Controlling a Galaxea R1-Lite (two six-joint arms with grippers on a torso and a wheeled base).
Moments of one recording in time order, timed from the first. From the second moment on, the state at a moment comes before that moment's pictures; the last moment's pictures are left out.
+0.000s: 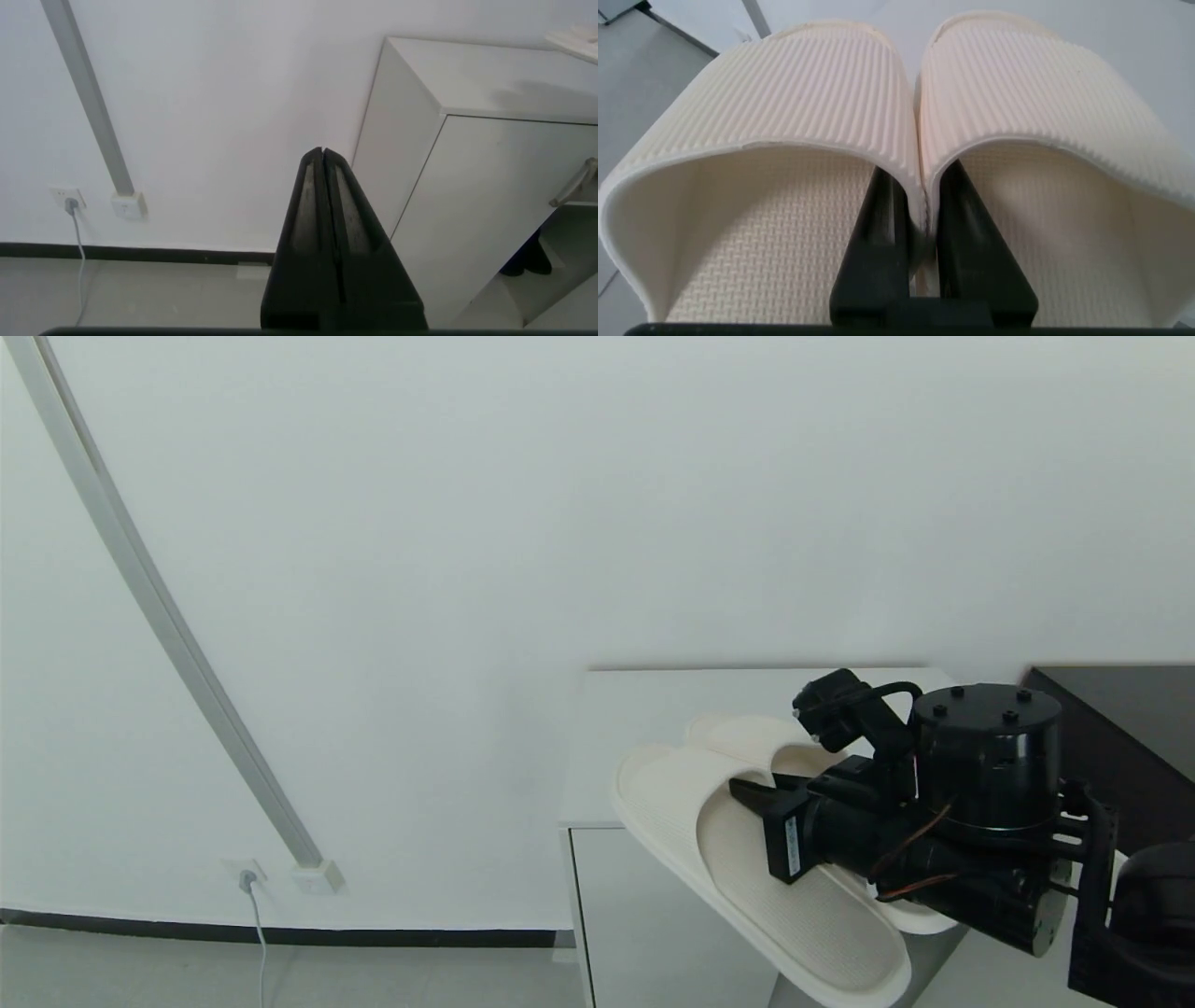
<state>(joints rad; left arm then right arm) 0.00 0.00 0.00 0.00 0.02 -0.08 0.77 1.67 -0.72 -0.69 -0.12 0.06</state>
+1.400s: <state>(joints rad) 0.00 0.00 0.00 0.00 0.02 -0.09 0.81 1.74 -0.71 -0.71 -0.13 0.06</state>
